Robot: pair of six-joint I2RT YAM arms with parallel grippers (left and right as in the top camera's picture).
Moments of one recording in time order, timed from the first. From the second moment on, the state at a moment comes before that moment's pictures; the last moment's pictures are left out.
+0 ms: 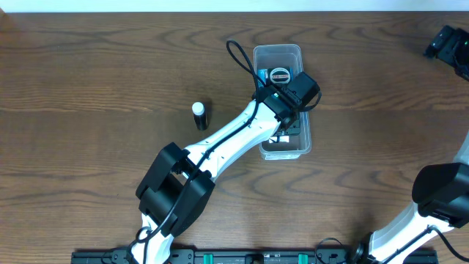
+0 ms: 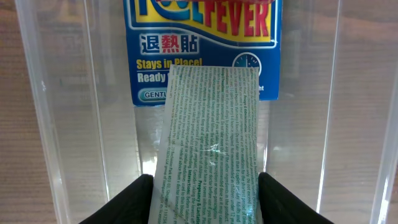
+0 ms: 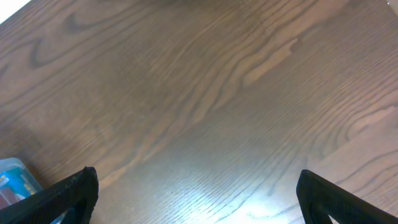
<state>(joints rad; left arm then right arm) -0.80 2.05 1.68 -0.90 -0.08 -0.82 -0.36 1.94 2.18 -1.37 0.10 0.30</state>
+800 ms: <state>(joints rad) -0.80 2.05 1.68 -0.85 -0.09 -0.81 -0.36 1.94 2.18 -1.37 0.10 0.30</state>
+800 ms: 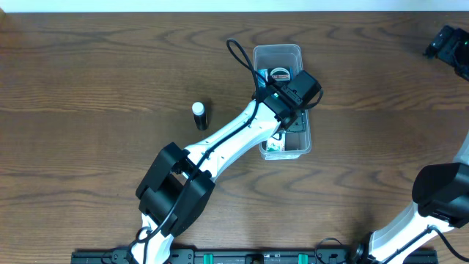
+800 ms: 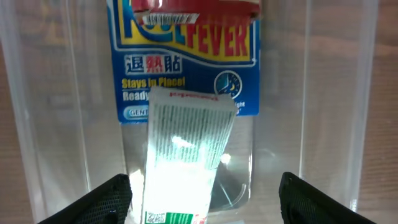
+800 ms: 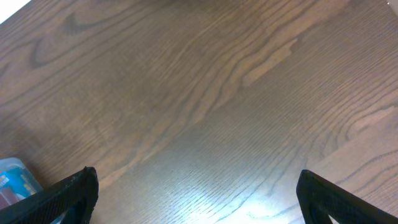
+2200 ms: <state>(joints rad) -0.40 1.79 1.83 -1.28 -0.26 -0.56 -0.36 1.94 2.18 -1.37 0.10 0.30</state>
